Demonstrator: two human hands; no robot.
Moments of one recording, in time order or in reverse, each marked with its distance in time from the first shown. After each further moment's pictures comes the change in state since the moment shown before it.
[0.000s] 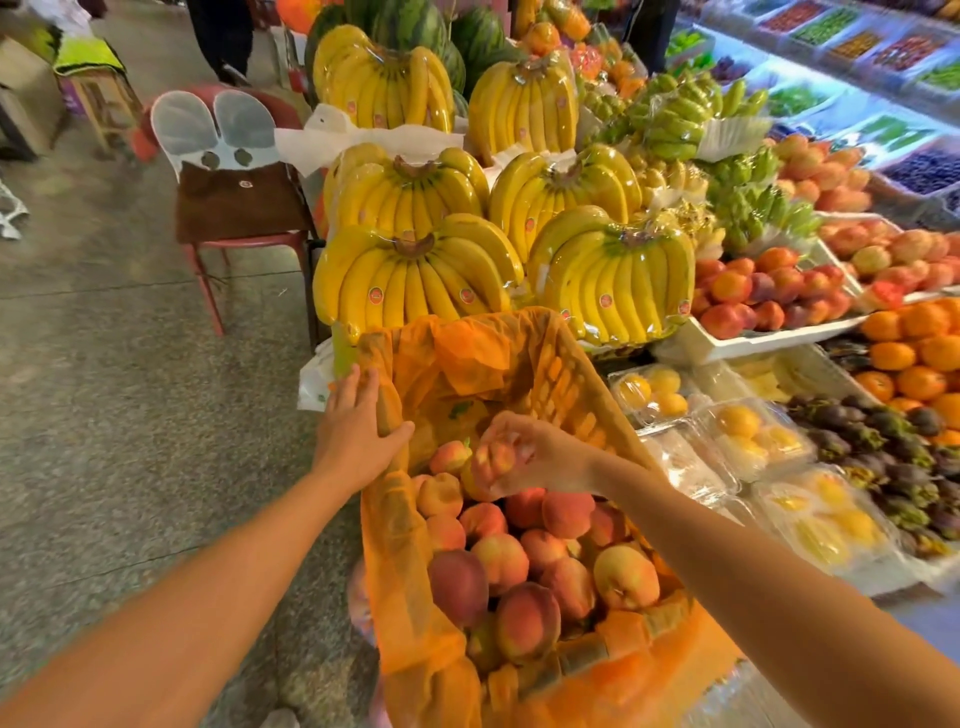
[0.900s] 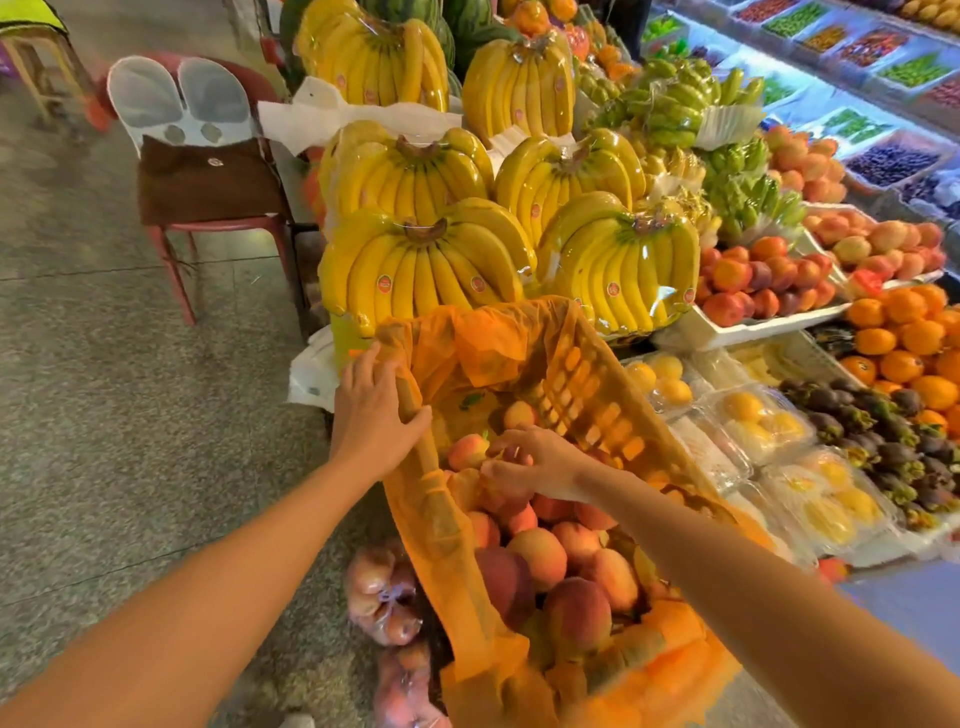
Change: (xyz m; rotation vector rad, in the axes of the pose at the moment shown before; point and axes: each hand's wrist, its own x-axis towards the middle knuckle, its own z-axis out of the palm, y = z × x) left_hand 0.019 -0.016 -0.005 0.012 0.148 0.163; right_hand 0.022 -0.014 0.039 -0.345 0.059 0.120
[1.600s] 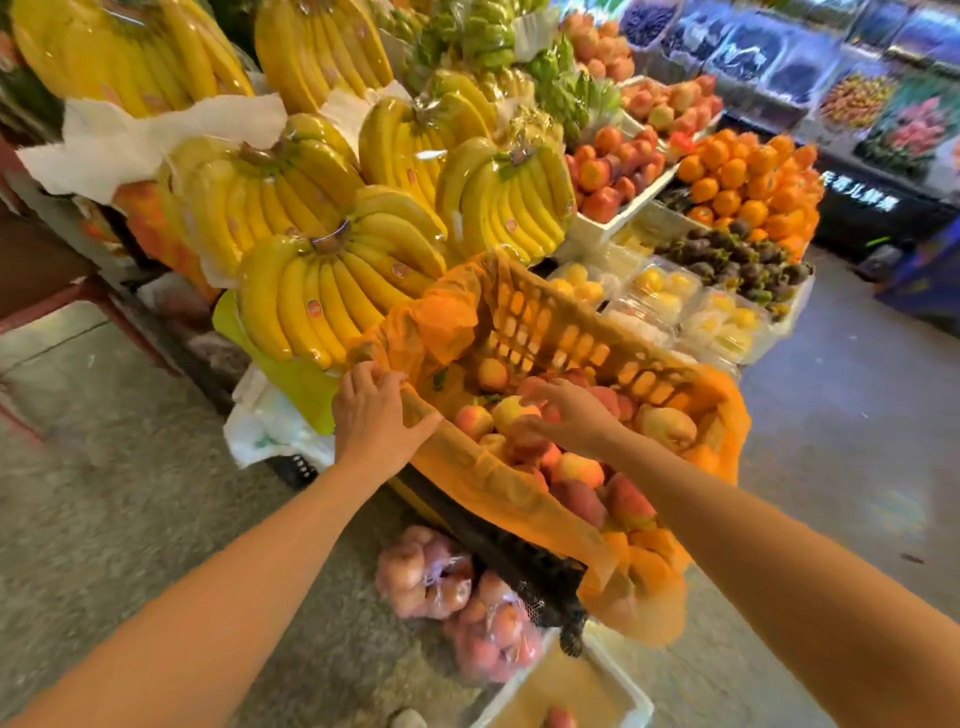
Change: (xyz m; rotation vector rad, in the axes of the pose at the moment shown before) left_hand 0.041 -0.039 -0.030 0.110 -0.242 0.410; right_hand -0.030 -0.063 0.027 0.168 0.420 0.484
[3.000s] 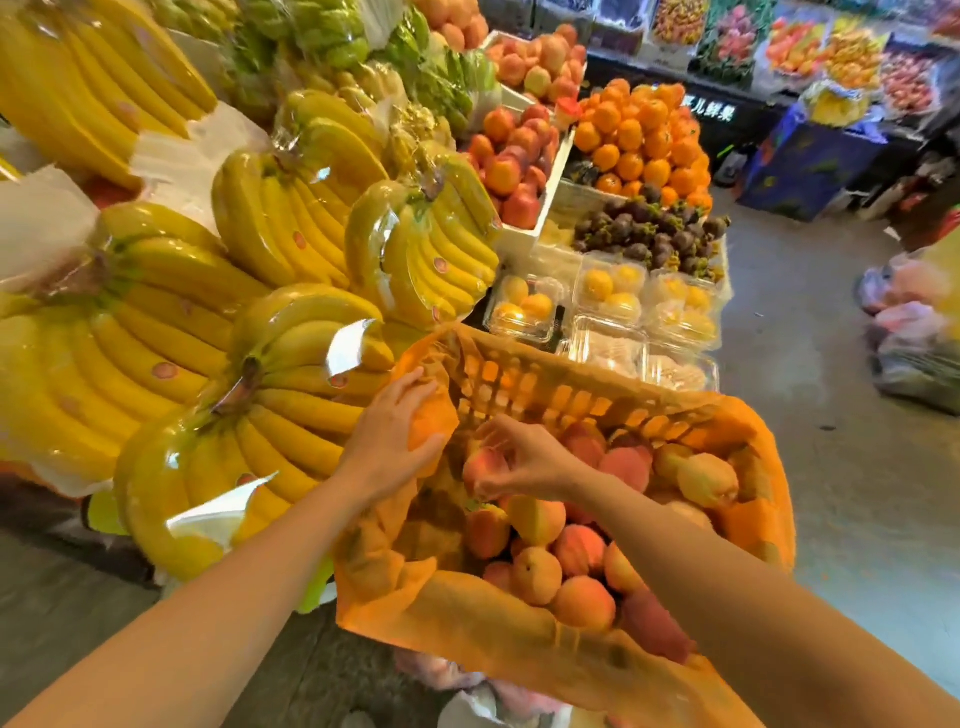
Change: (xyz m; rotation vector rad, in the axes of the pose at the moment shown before) left_hand 0.205 0.001 0.024 -0.323 -0.386 0.552; right_hand 0.122 -0.007 0.015 0.391 0.027 0.201
